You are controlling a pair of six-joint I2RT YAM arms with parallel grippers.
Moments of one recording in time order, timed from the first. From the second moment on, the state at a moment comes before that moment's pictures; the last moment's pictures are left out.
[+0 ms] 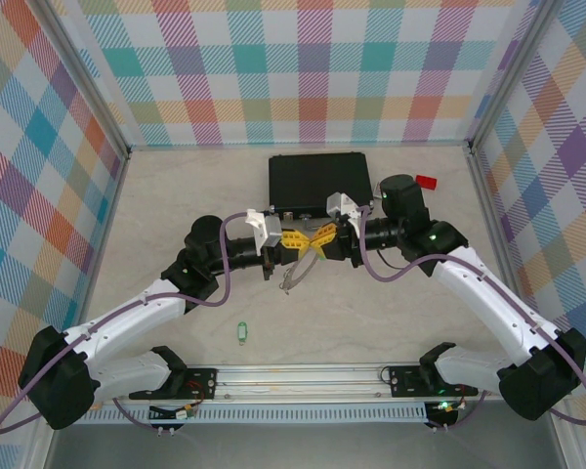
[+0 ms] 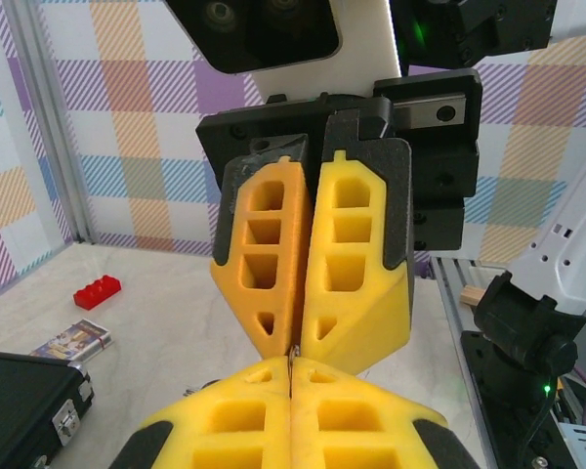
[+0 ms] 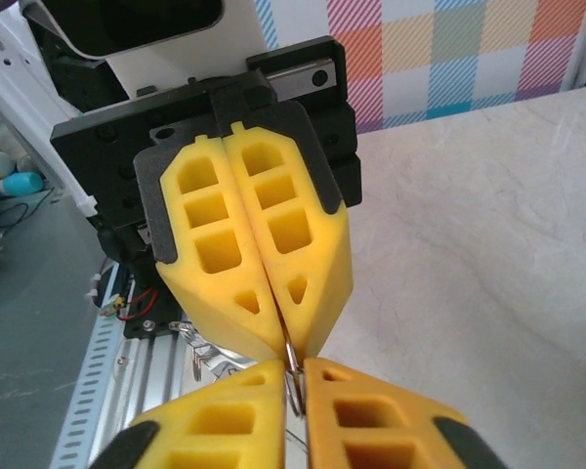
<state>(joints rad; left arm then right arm) -0.69 1.11 0.73 0.38 0.68 0.02 0.55 1.17 1.10 -0.47 -0.92 -0.31</state>
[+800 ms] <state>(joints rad) -0.70 1.06 0.71 0.40 0.56 -0.02 0.56 1.13 1.08 -0.46 -0.80 -0.32</state>
